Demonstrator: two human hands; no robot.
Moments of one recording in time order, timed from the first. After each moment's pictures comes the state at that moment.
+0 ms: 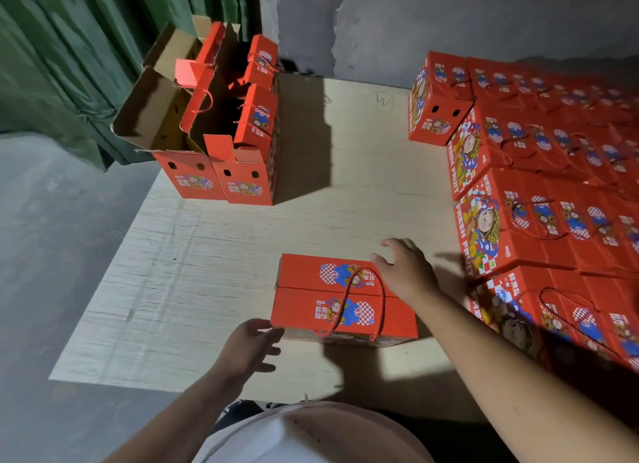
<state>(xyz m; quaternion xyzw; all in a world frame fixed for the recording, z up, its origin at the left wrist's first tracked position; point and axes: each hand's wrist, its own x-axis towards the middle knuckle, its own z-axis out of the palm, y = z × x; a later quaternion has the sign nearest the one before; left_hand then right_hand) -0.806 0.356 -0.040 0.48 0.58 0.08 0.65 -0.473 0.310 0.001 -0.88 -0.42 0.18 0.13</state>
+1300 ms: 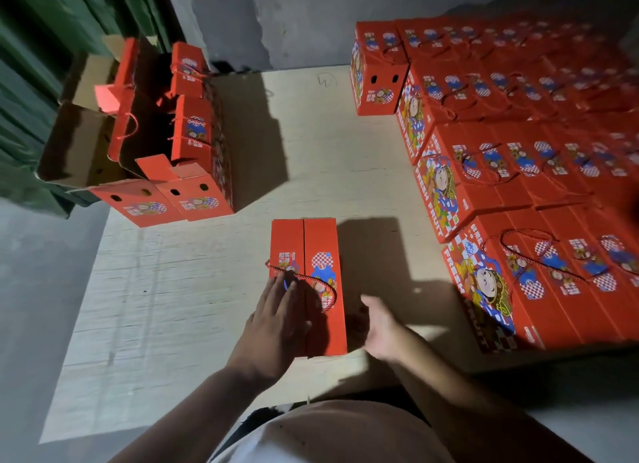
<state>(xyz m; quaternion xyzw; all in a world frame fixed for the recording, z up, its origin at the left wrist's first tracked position) -0.745 0.347 -0.019 0.92 0.27 0.02 0.27 -0.545 0.227 -0.042 -0.60 0.26 0.56 0.50</state>
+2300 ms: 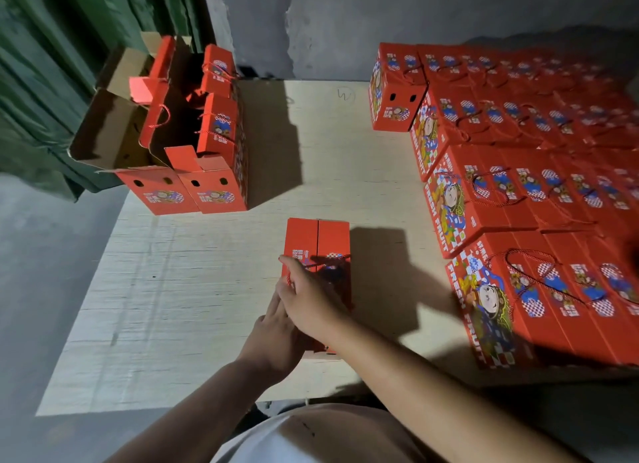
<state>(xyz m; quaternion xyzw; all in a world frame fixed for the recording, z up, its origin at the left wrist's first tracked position) -0.751 0.335 -0.037 0.93 0.28 0.00 0.21 -0.626 0.303 0.030 -0.78 -0.43 0.34 0.29</state>
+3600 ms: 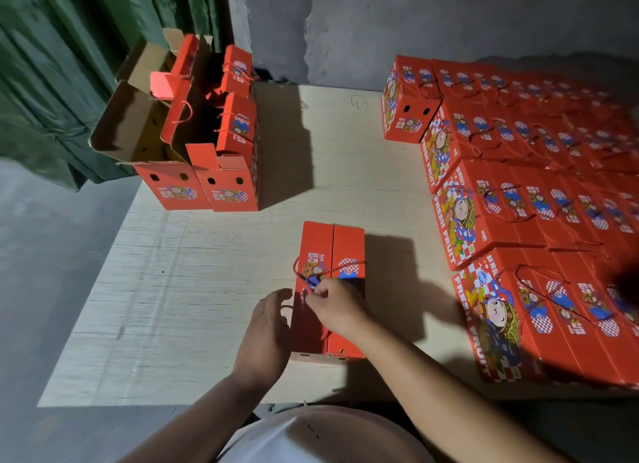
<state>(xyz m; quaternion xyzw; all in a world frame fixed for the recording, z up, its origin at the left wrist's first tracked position) -0.785 0.342 -0.029 0.80 0.41 0.19 0.40 -0.615 0.301 0.024 -0.84 -0.36 0.34 0.21</state>
